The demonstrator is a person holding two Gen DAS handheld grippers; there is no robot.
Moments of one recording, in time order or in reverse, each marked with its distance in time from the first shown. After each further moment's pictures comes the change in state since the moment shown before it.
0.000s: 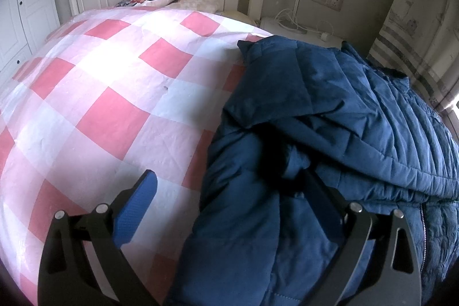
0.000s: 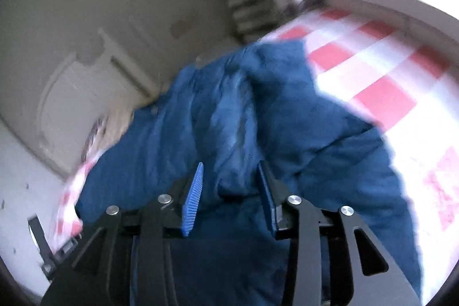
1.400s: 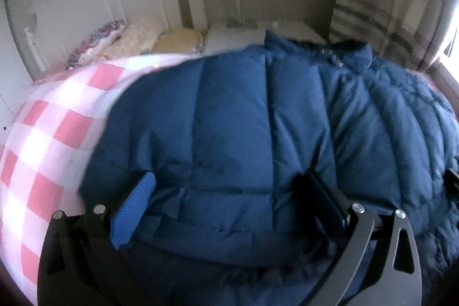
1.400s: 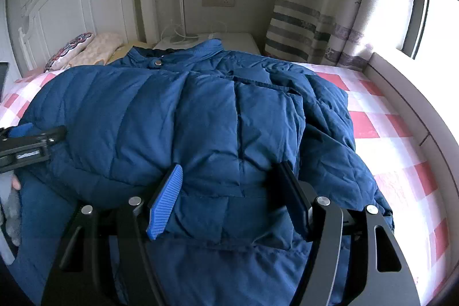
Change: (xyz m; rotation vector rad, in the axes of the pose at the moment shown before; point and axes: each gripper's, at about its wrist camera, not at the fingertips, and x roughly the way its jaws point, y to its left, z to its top) left arm 0.014 -0.138 0.025 0.247 -0.065 -0.025; right arm 0.066 0.073 -0.023 -0.525 0.129 -0.156
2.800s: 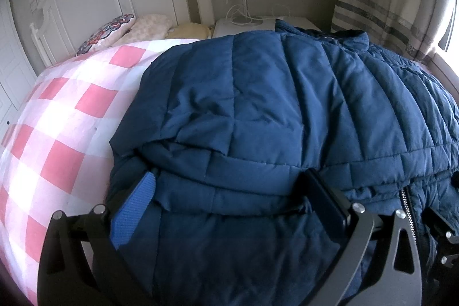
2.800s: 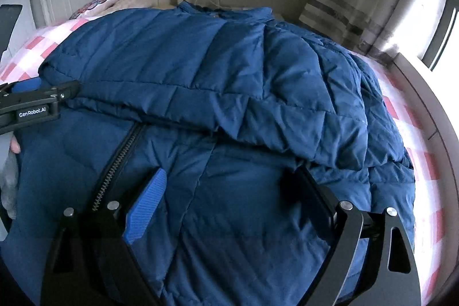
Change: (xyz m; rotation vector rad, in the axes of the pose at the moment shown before) left arm -0.017 0.020 -0.034 0.010 0.038 0.024; right arm -0.017 0.055 -0.042 -0.150 0.118 0.043
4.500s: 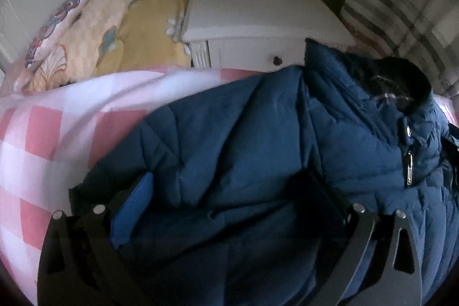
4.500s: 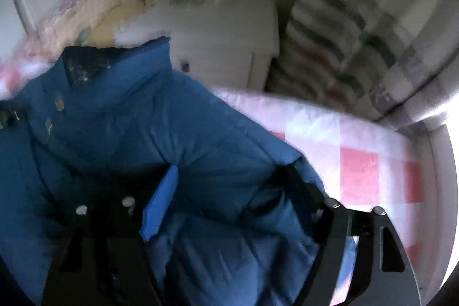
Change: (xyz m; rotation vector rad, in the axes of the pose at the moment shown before) left arm 0.148 -0.011 0.171 0.020 0.255 -0.104; right arm 0.158 -0.156 0.188 0.002 0.150 0.086
